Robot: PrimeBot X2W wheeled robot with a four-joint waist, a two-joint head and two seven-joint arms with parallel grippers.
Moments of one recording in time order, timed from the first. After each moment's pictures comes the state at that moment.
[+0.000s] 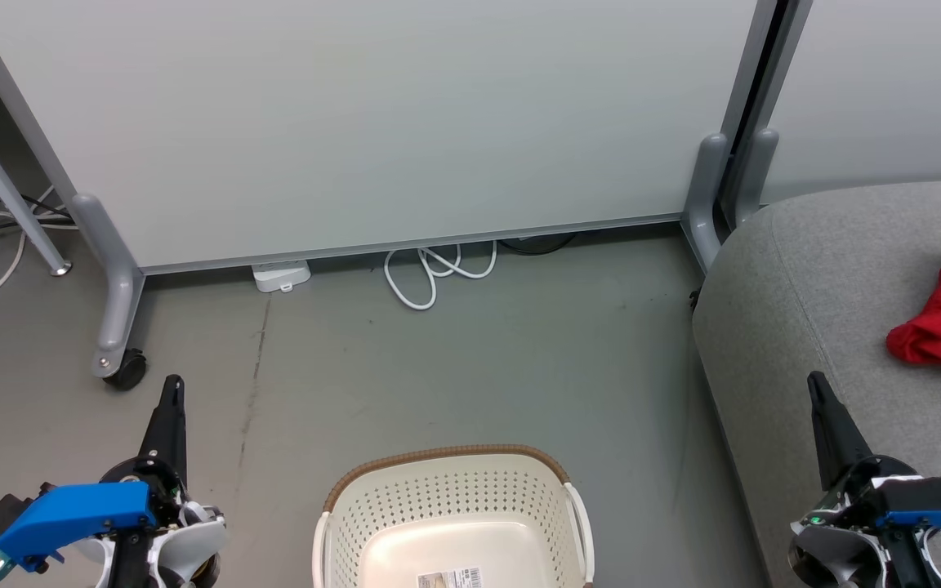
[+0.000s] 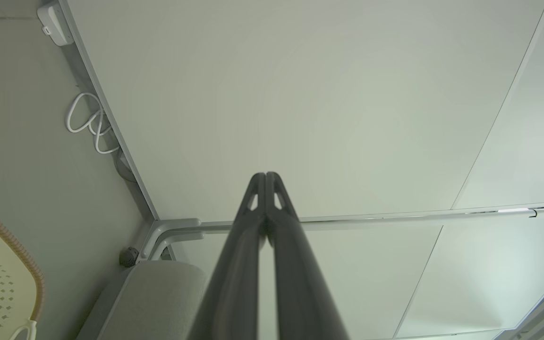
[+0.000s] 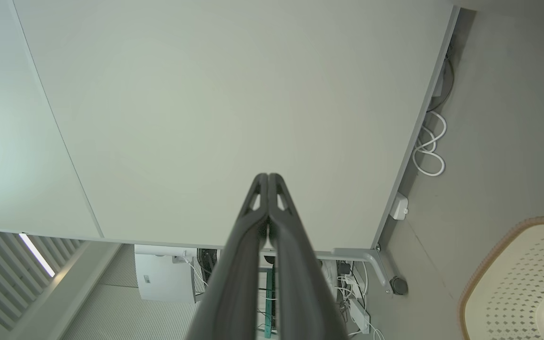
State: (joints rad) left arm -0.10 0.05 0.11 0.22 -1.58 -0.10 0.11; right arm -0.11 -0.05 -0.11 0.26 1.58 0.13 0.11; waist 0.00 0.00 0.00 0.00
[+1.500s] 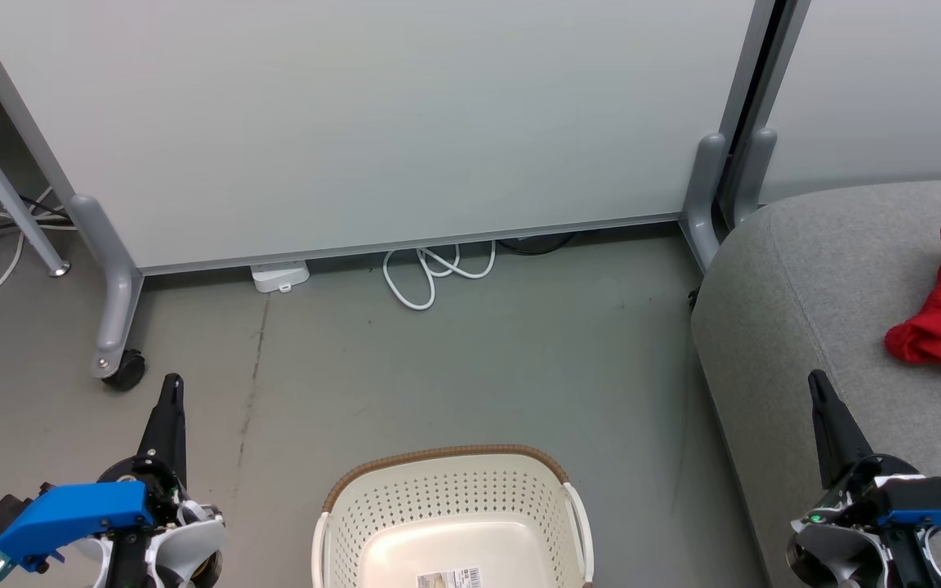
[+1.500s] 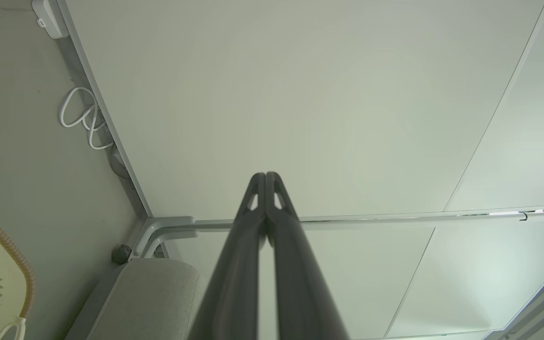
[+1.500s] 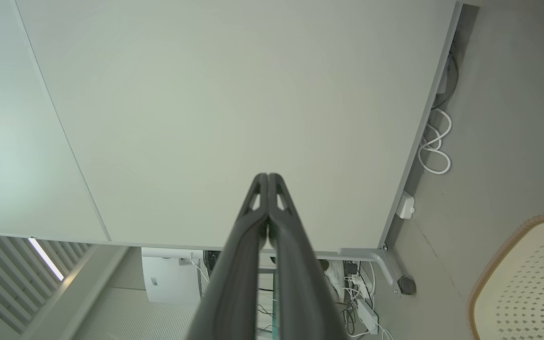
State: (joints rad) left arm -0.11 0.05 0.12 0.22 -1.61 -0.10 0.11; right arm -0.12 -0.05 -0.12 0.26 1.61 0.13 0.11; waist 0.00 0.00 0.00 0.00
